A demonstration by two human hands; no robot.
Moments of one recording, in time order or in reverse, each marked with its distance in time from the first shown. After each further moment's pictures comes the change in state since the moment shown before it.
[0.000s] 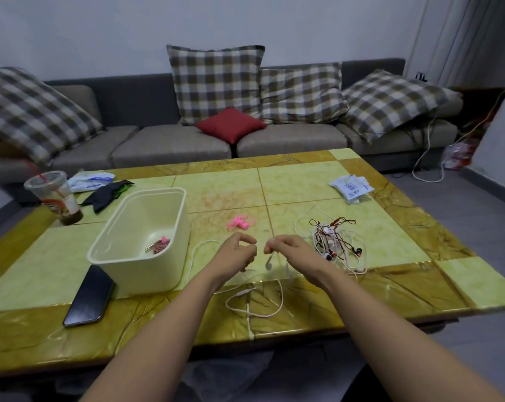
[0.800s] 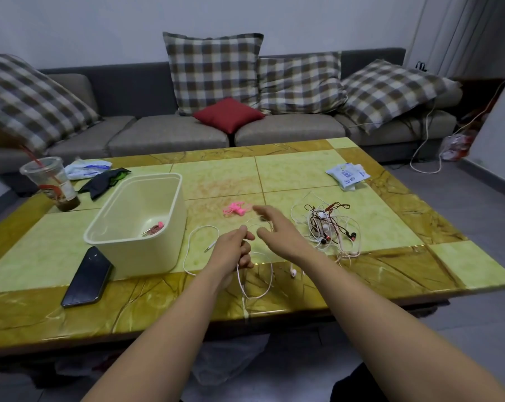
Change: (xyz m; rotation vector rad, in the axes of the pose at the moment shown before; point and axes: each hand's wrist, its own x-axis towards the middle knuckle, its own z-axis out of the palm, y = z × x) left_hand -0.020 -0.011 0.025 -0.478 0.078 -0.129; right_hand 0.003 -0.006 0.023 -0.296 0.140 -0.145
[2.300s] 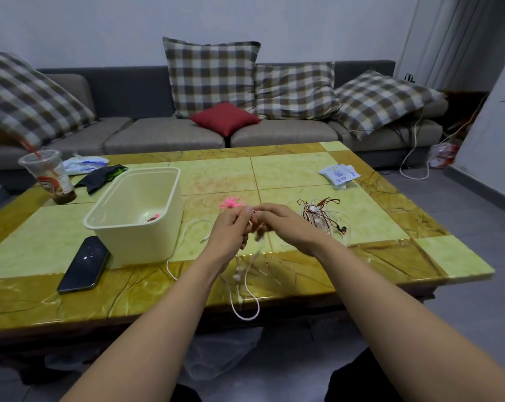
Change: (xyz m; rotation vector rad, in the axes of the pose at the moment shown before) left_hand -0.028 0.011 0.004 0.237 -0.071 0.464; right_hand -0.037 -0.030 -0.031 0.280 -0.256 -0.001
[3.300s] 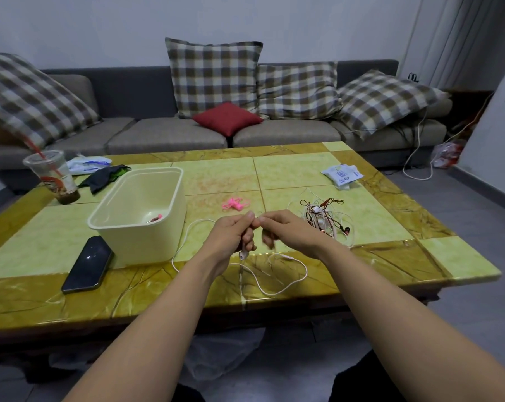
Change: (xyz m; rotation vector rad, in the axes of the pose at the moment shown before) left_hand -0.002 0.001 -0.008 -0.173 -0.061 -0.239; right_hand 0.006 0.018 -0.001 -0.047 -0.041 0.000
